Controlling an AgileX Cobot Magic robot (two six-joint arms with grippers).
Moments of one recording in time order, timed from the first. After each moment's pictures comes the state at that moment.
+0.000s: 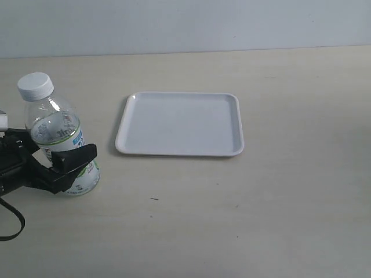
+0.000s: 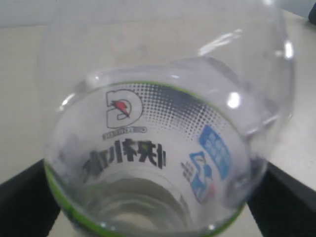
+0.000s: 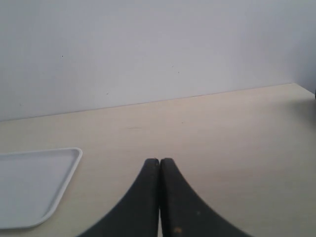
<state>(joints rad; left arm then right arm) -0.08 1.78 -0.22 0.63 -1.17 -0.25 -0.15 0.01 -0.02 0.00 0.25 0.11</state>
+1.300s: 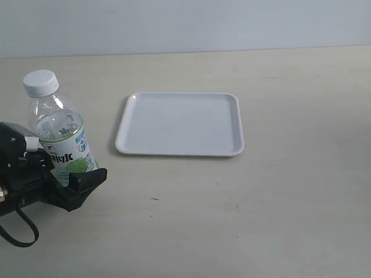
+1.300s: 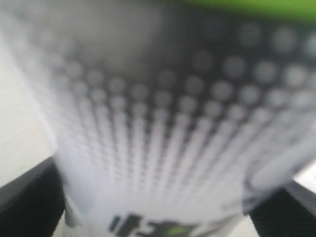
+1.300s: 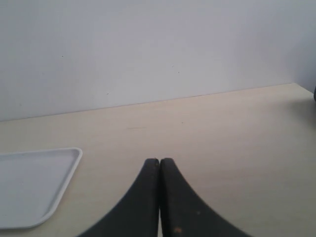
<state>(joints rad) -0.08 2.05 -0.30 0.65 -1.20 -0.11 -0.15 0.01 -0.02 0.00 0.25 0.11</state>
